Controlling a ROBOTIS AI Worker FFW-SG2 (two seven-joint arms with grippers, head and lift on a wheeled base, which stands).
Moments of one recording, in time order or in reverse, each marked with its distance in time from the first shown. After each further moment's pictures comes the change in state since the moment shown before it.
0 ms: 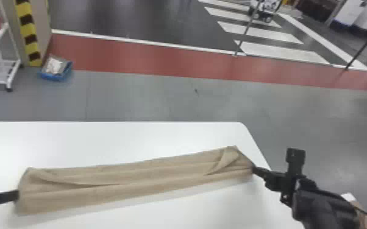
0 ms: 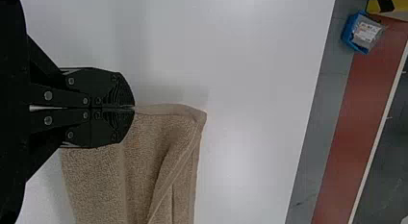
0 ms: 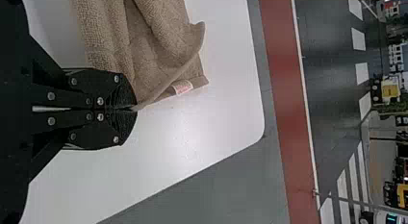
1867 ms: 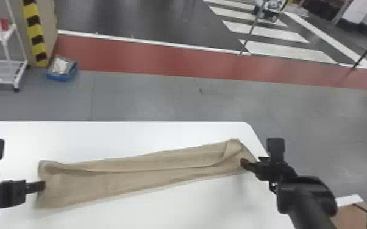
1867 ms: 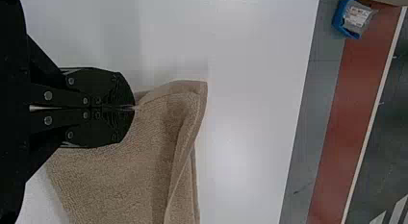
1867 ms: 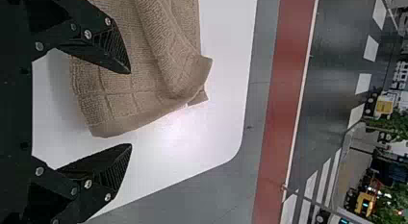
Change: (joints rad) left arm -0.062 -0.034 -0.085 0.105 -0.003 -0.091 0.023; right arm -0.150 -0.001 0.163 0.248 0.136 -0.216 -0.216
